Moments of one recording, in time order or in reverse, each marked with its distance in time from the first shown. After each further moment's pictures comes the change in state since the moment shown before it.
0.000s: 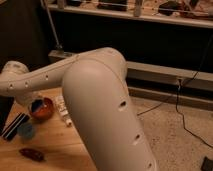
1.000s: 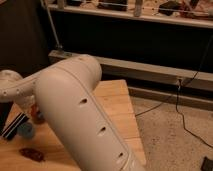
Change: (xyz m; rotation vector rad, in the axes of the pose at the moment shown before) arm 0.006 0.006 0.056 0.090 0.119 0.031
